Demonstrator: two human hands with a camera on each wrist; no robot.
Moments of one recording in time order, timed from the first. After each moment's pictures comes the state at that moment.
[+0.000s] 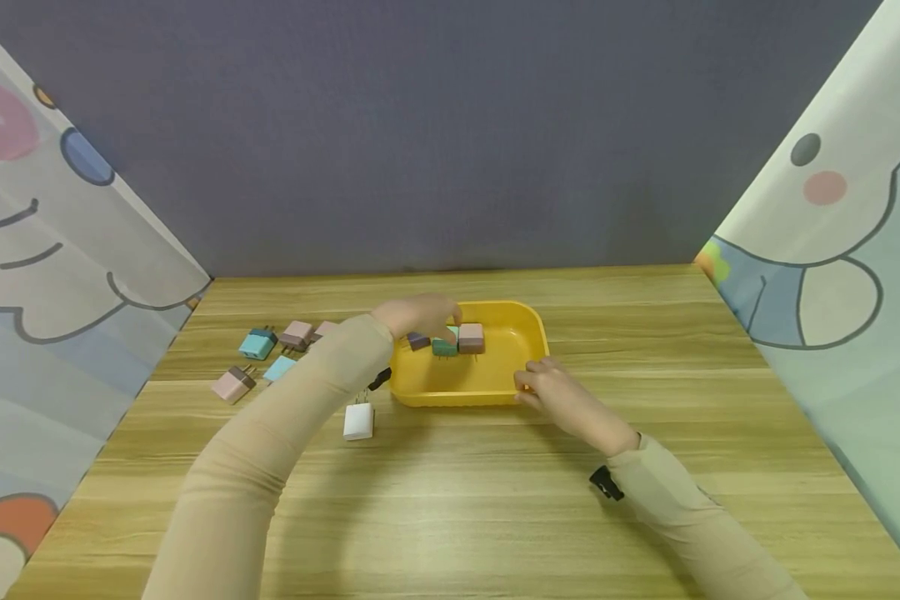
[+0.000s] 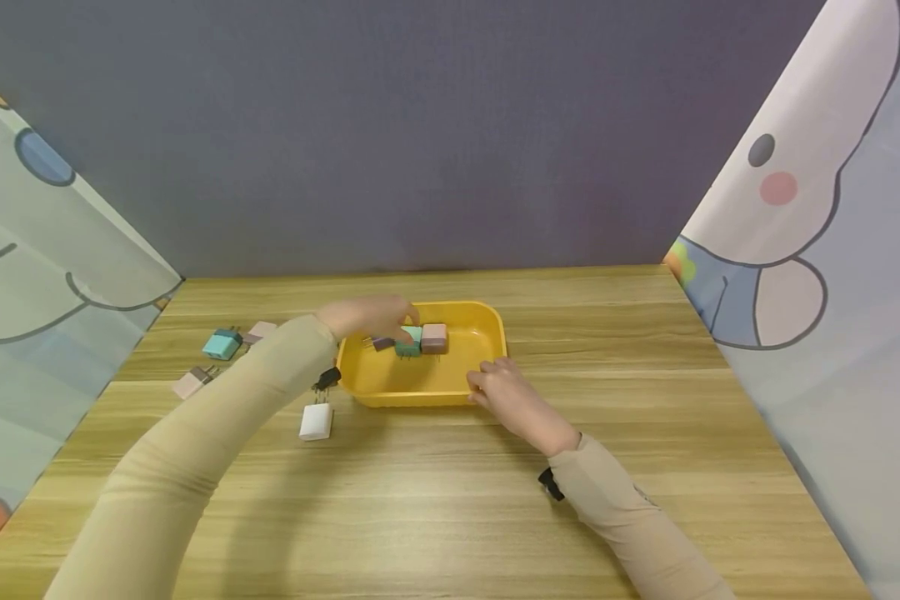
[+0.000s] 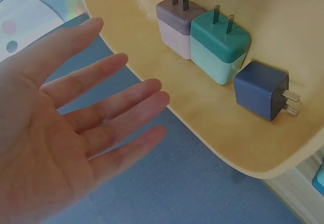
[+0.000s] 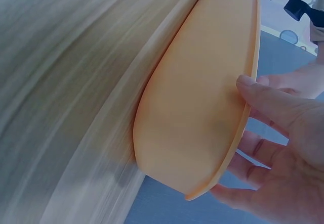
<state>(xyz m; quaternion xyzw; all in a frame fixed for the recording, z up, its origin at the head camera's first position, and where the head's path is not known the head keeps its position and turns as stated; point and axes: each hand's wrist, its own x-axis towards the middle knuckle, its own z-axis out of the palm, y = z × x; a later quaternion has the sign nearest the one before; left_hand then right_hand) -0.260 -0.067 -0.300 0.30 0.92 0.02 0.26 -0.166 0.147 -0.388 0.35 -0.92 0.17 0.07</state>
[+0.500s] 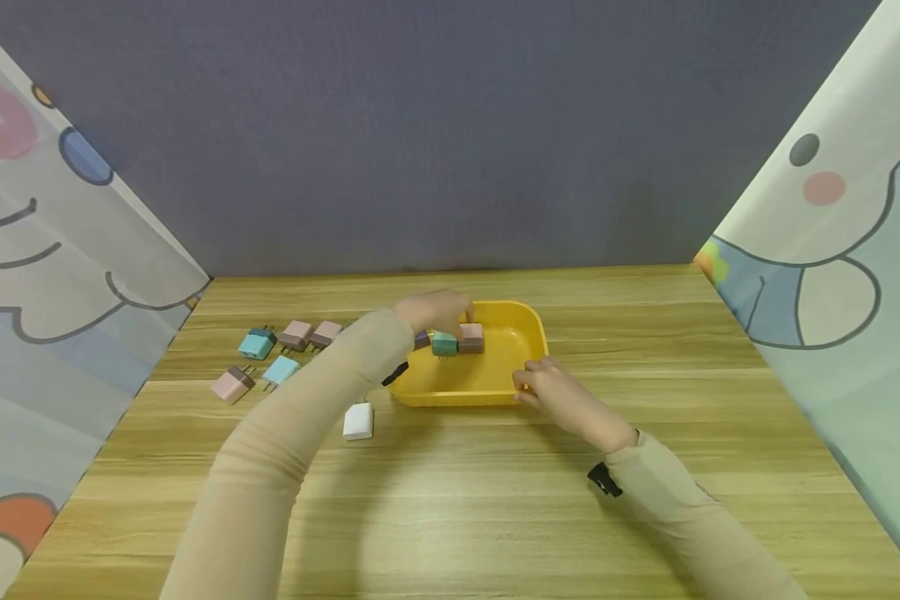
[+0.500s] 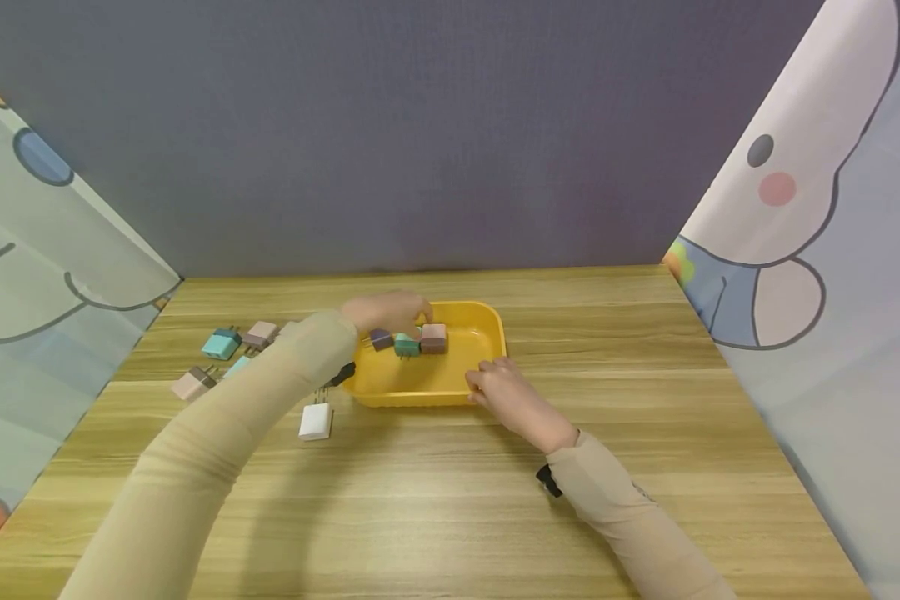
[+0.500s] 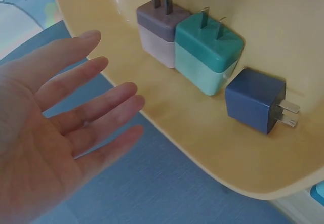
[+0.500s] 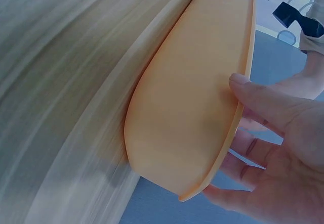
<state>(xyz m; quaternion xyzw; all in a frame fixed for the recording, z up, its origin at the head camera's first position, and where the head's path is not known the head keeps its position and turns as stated) -0.275 -0.047 -0.313 0.30 0.92 -0.01 0.24 -0.168 0.145 -0.385 0.36 -0.92 0.16 0.06</state>
